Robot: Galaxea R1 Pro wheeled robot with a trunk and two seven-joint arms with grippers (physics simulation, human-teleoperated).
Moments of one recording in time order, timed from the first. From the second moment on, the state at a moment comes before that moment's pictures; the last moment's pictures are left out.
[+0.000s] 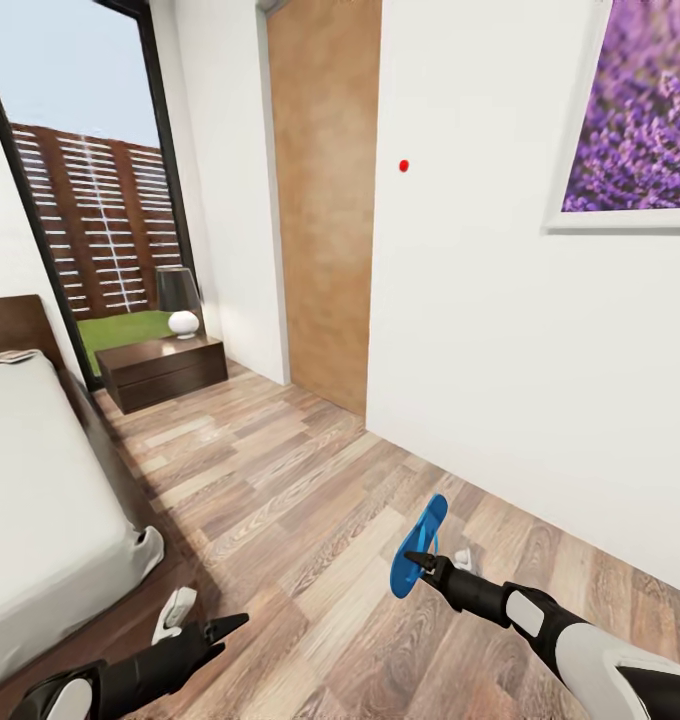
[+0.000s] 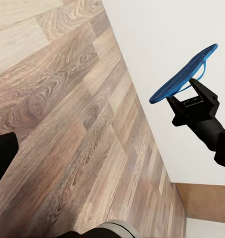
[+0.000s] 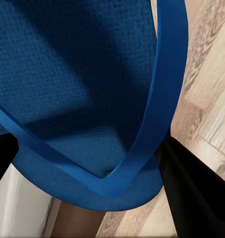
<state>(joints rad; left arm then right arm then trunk) -0.06 0.14 0.16 -1.30 0.72 0.93 -0.53 -0.77 -0.12 -0.10 -0.04 -0.50 0.40 0.79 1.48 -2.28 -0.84</state>
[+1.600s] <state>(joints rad) -0.06 0.14 0.16 -1.29 0.72 0.93 -0.53 -0.77 -0.12 -0.10 -0.04 -0.50 0.38 0.79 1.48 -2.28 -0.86</state>
